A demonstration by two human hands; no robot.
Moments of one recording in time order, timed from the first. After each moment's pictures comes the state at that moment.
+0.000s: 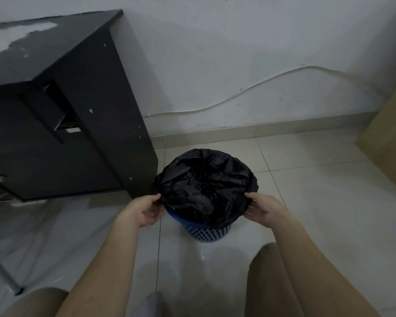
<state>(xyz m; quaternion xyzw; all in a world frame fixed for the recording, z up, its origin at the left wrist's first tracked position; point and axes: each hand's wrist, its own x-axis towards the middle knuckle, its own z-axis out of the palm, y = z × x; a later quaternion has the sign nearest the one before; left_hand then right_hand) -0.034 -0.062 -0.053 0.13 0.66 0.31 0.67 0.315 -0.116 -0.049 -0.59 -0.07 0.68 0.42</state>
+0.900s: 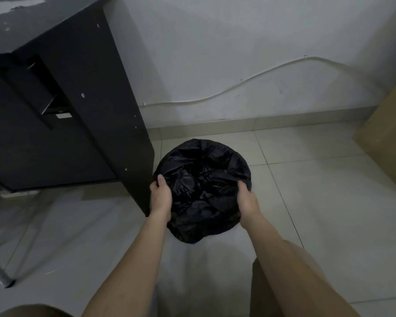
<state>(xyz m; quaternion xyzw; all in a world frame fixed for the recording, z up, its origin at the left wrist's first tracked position) 0.034 -0.065 -0.091 0.24 0.73 0.41 0.48 0.259 -0.112 -0.085 -0.69 -0.11 0.54 0.47</state>
